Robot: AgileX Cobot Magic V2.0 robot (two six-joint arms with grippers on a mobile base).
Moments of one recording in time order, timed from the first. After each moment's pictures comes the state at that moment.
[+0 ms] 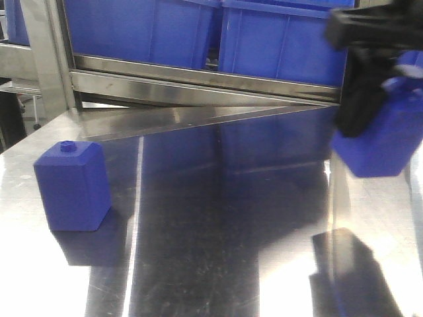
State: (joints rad) left arm -0.03 -0.01 0.01 -0.04 -0.01 0.02; right arm 0.45 1.23 -0.89 -0.02 0.75 0.29
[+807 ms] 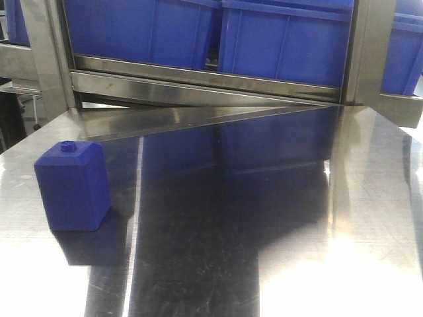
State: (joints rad) left arm -0.03 -0.01 0.01 -0.04 -0.01 0.02; right arm 0.12 0.36 -0.35 -0.03 0.26 0.11
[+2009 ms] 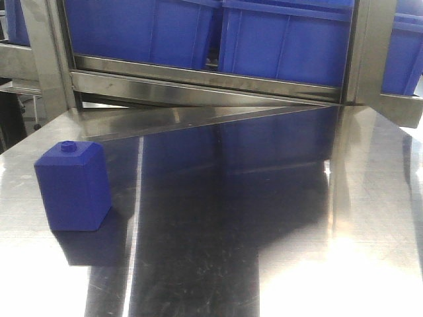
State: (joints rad) left arm -0.03 -0.01 0.01 -0.04 -0.01 0.02; right arm 0.12 0.11 -0.34 -0.04 0.36 0.11
